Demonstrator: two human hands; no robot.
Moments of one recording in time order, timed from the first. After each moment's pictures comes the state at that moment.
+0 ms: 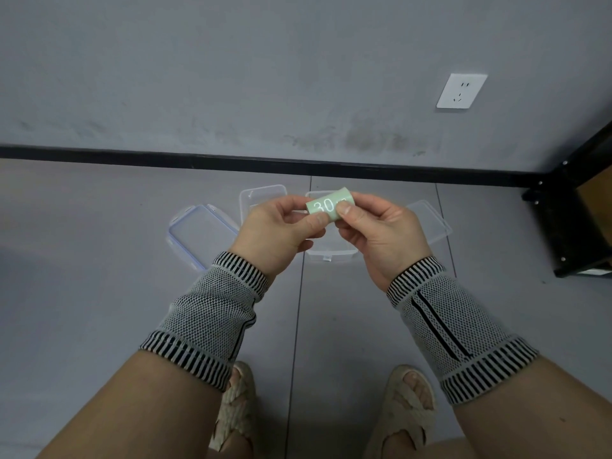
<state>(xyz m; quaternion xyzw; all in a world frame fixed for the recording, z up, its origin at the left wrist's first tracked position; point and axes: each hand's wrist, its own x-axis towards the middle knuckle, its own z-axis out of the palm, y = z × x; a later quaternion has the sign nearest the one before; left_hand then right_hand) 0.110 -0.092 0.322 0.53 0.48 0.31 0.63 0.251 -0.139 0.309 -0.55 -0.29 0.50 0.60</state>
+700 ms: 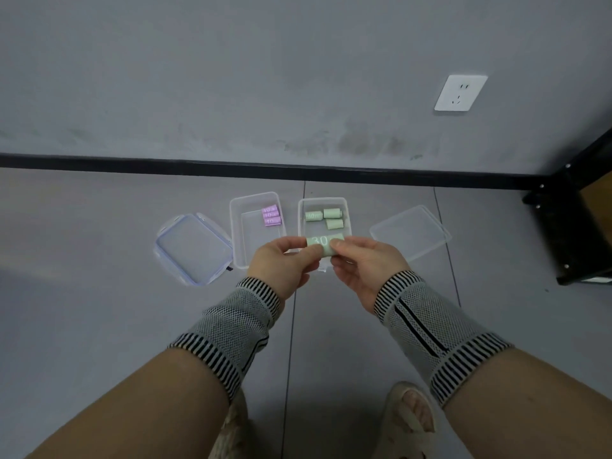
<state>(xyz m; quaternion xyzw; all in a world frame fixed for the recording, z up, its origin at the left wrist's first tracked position) 0.138 -0.069 0.261 0.39 0.58 0.28 0.66 0.268 -0.111 0.269 -0.60 -0.08 0.60 0.53</state>
